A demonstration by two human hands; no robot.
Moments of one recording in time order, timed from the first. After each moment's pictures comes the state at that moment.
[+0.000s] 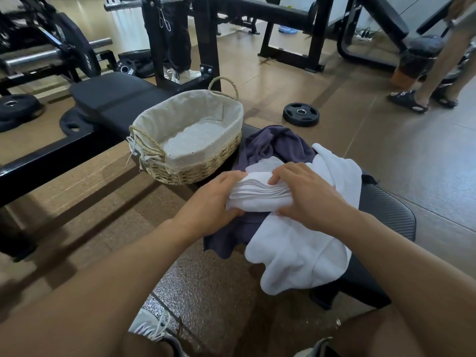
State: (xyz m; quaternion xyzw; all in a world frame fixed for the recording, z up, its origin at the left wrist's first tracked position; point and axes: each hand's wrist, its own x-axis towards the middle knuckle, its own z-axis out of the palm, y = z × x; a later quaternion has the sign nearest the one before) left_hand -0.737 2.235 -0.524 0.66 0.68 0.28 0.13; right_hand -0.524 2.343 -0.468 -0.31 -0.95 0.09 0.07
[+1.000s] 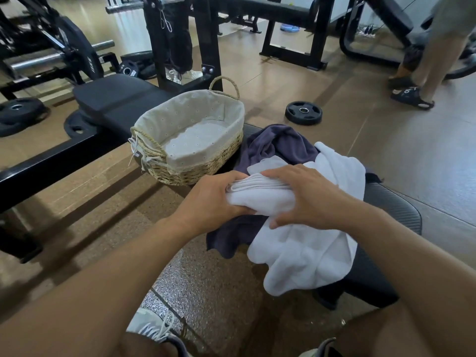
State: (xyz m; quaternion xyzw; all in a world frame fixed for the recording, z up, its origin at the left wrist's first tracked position) left_hand -0.729 2.227 -0.496 0.62 0.68 0.35 0.16; right_hand -0.521 2.346 -0.459 -0.28 -0.94 0.18 0.03
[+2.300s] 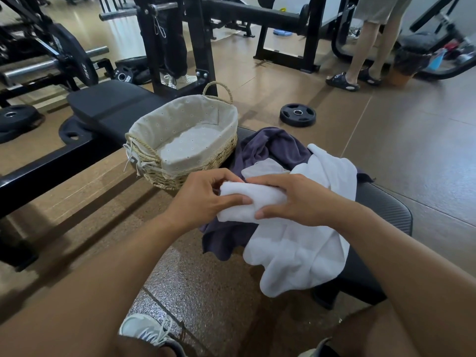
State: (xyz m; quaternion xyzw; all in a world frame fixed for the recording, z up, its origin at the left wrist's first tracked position) left_hand -0.732 2.229 -0.482 0.55 0.65 0.45 0.27; right_hand -0.527 2.344 -0.454 -0.24 -0.92 0.31 0.06
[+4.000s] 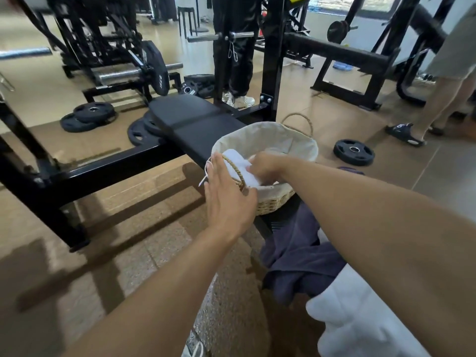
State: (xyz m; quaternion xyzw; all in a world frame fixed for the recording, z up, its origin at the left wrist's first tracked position) left_hand -0.810 2.223 -0.486 0.31 0.84 0.44 0.06; right_hand -0.809 2.382 -0.456 -0.34 -0.91 0.19 -0.11
